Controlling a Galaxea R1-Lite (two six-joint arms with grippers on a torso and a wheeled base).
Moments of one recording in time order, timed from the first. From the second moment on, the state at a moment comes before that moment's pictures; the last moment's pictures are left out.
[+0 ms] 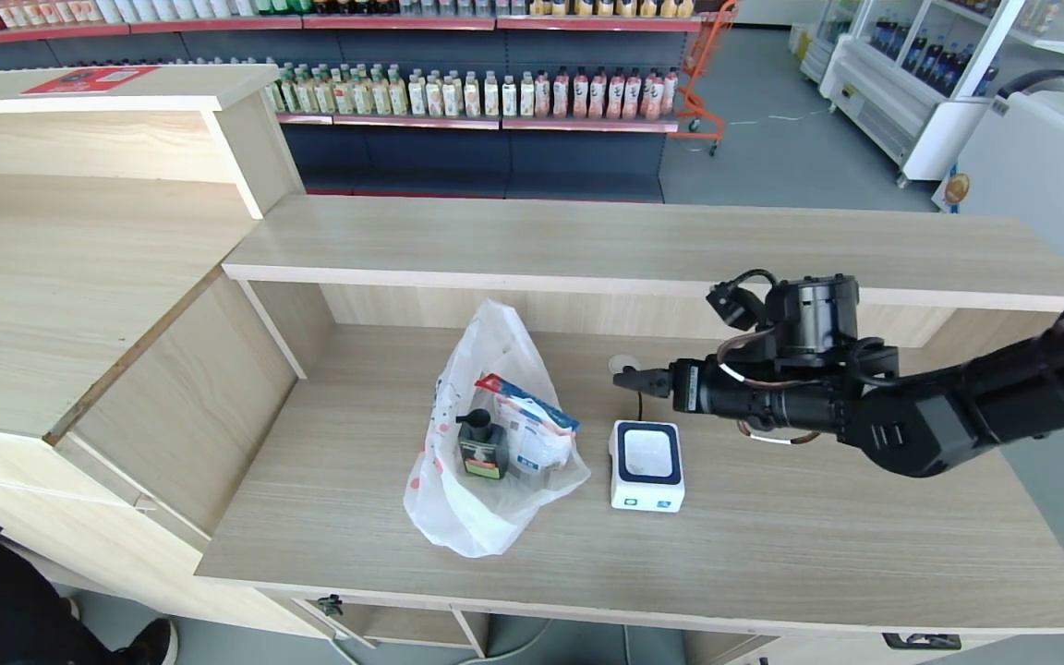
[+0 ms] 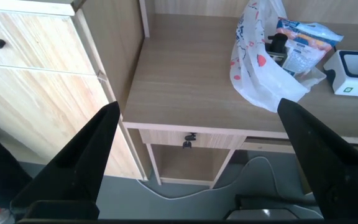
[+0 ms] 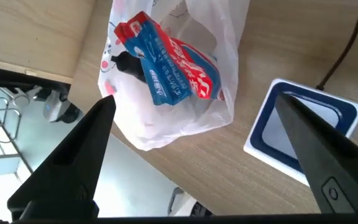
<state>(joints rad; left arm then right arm) 0.00 0.00 0.00 0.00 -0.02 0.00 0.37 1.96 -1.04 -0.54 0.32 0.28</state>
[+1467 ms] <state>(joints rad) 0.00 0.00 0.00 0.00 -0.02 0.00 -0.02 0.07 0.00 0.00 -0.01 -0.01</state>
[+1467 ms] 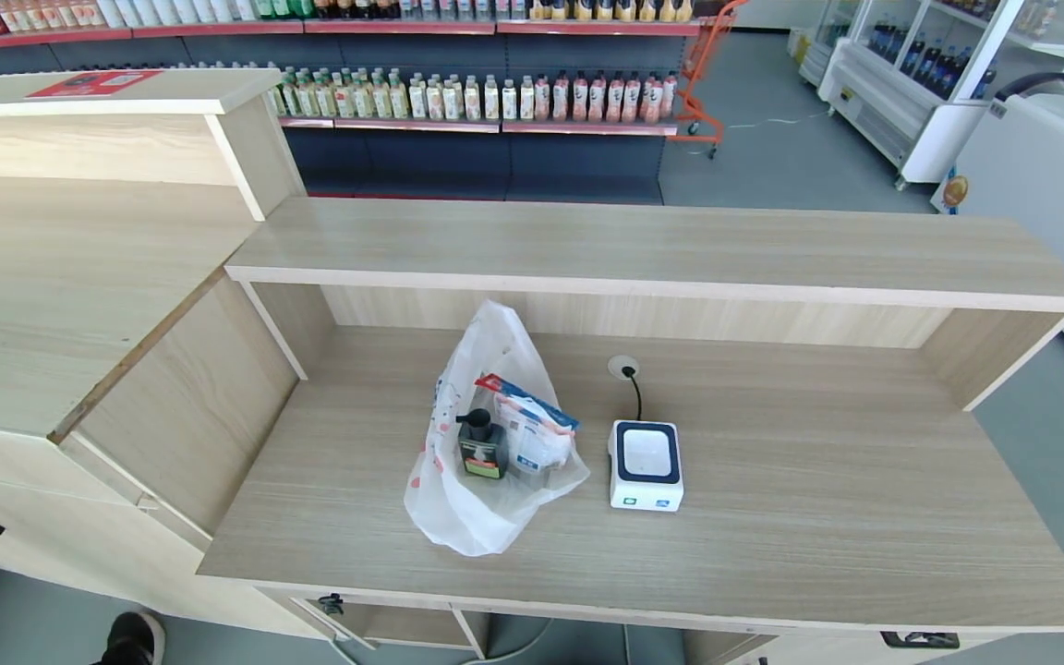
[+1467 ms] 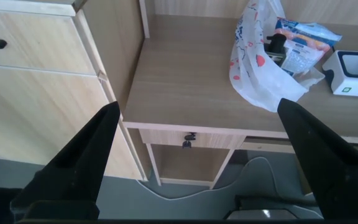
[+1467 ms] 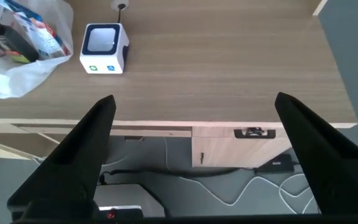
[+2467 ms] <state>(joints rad) 0.00 0.00 0.00 0.00 -0.02 0.00 -0.01 0.00 0.00 0.01 -0.02 -0.01</state>
